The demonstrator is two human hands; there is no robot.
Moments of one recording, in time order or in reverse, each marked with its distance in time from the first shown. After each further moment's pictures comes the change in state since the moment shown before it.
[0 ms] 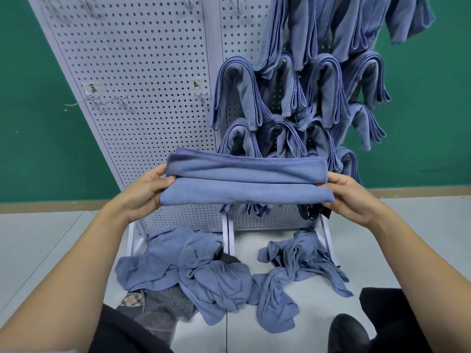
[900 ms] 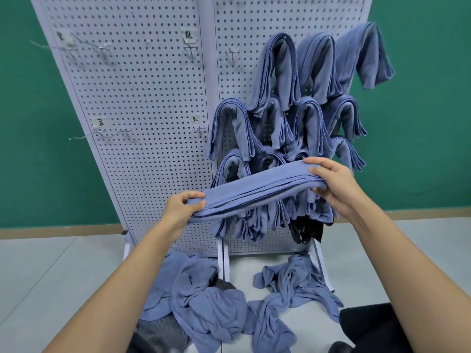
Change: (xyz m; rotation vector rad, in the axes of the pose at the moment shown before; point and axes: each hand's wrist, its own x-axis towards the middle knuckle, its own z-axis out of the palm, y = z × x) left_hand 0.023 0.000 0.078 0.280 0.433 -0.026; right_hand 0.001 -0.084 0.049 -0.174 0.400 -0.181
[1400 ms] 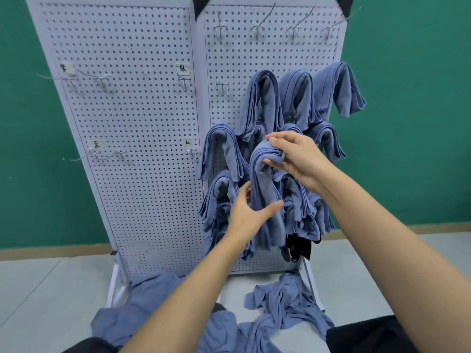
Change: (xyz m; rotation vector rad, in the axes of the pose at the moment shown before) left_hand -0.060 0.058 0.128 0.026 -0.227 0.310; right_hand -0.003 -0.100 0.052 0.110 -0.176 -0.122
